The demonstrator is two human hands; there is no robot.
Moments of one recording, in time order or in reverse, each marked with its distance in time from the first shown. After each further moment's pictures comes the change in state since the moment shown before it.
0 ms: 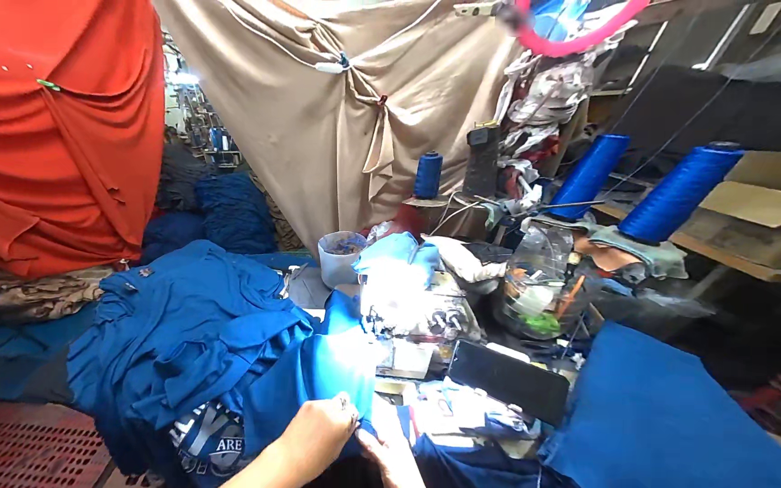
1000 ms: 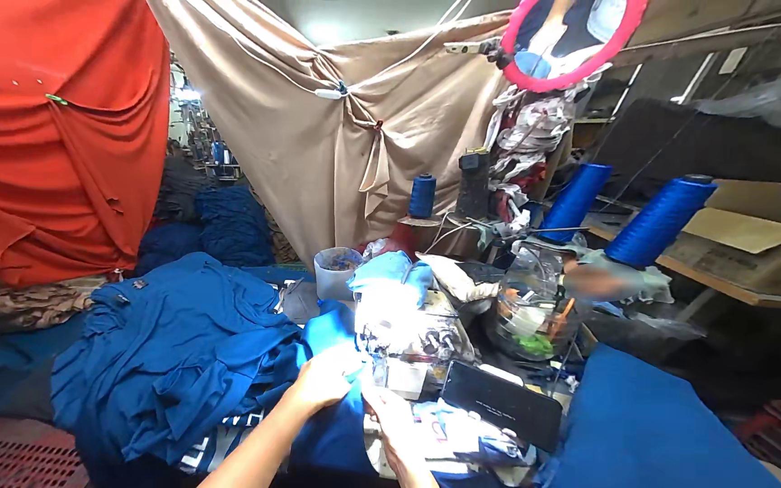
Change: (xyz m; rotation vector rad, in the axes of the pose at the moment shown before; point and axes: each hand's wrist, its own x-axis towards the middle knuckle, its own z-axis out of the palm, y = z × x) left_hand 0.104 -0.037 -0.028 -0.158 -0.593 -0.558; right_hand 0.071 -0.052 0.001 -0.209 0.165 -0.120
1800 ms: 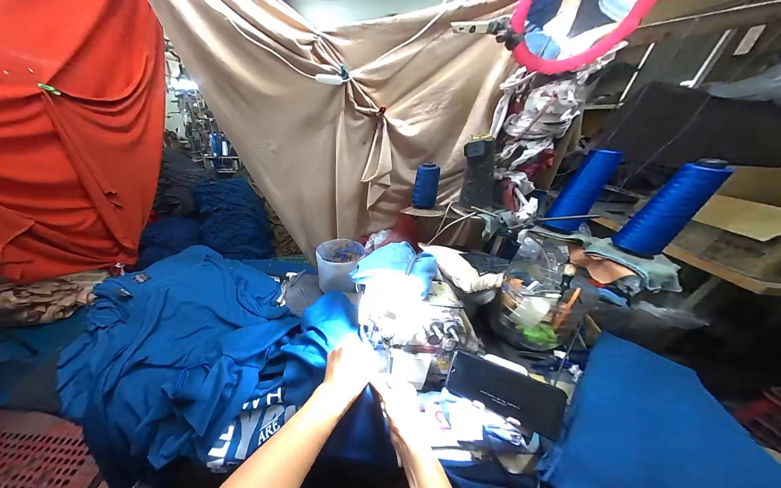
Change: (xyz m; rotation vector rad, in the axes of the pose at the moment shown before) left_hand 0.023 0.029 0.028 -0.084 0.241 -0.036; right_hand 0.005 -0.013 0.001 -0.182 0.071 0.021
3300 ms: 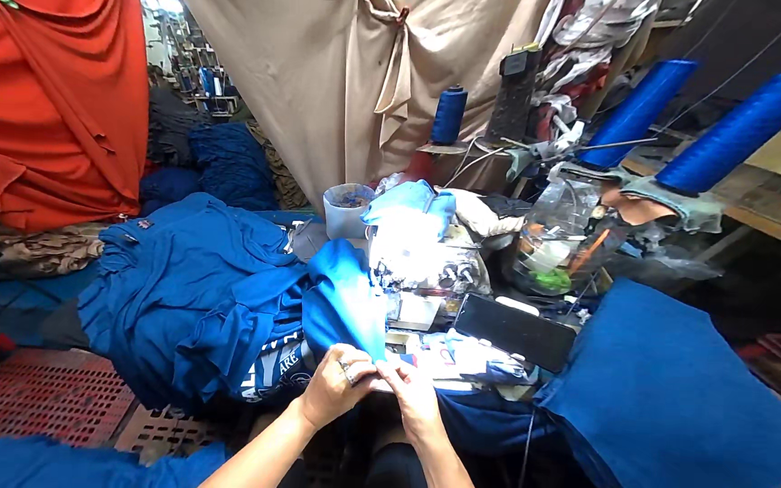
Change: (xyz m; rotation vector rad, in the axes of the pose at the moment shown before) left_hand -0.090 -0.086 0.096 -0.175 0.716 0.786; right_hand -0.082 0.023 -0.011 0.305 -0.093 -0.086
